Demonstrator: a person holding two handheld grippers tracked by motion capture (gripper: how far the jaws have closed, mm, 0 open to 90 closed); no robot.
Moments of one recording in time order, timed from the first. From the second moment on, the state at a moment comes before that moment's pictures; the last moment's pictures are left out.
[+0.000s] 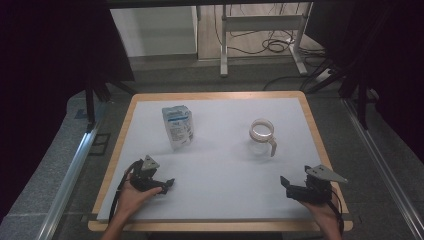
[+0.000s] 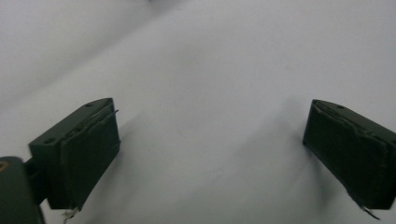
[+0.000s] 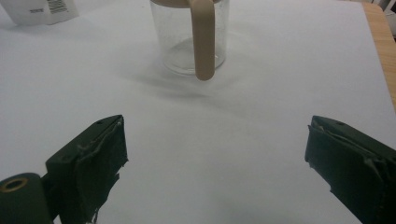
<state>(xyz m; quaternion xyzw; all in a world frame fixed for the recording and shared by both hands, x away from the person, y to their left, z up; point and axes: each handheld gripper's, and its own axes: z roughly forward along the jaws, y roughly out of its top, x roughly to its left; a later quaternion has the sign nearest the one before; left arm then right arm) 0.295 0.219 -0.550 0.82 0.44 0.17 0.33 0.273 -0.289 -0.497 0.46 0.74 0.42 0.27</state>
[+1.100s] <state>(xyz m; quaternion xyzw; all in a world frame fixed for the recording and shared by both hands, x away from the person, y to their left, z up) 0.267 0.220 -0.524 0.79 0.45 0.16 0.40 0.281 -0.271 -0.471 0.43 0.74 0.44 0.25</state>
